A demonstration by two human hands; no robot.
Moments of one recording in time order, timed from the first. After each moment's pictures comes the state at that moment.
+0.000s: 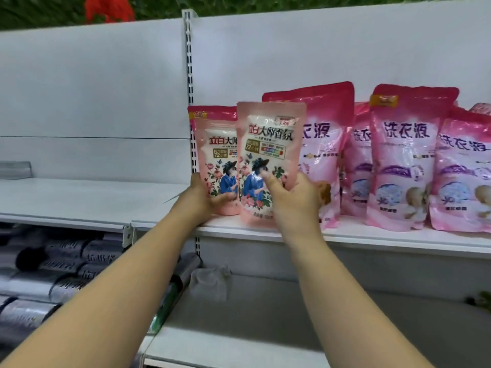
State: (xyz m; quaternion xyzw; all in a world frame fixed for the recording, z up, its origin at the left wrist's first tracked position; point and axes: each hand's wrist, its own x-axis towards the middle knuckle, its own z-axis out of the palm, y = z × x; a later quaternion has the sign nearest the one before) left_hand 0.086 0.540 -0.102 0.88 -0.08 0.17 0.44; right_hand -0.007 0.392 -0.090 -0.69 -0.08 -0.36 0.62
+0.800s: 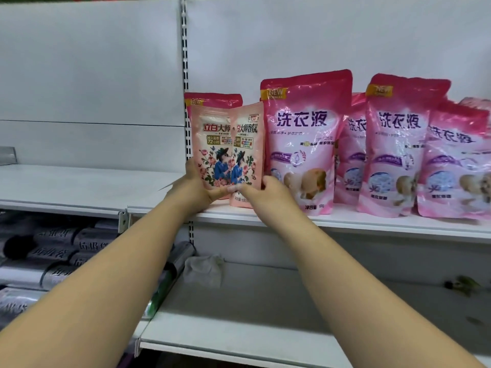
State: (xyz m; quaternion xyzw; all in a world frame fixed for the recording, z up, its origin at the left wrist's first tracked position) left_hand 0.074 0.543 -0.102 0.89 -0.10 0.19 0.40; right_hand 0.000 0.401 -0.095 -0.86 -0.03 -0.19 0.48
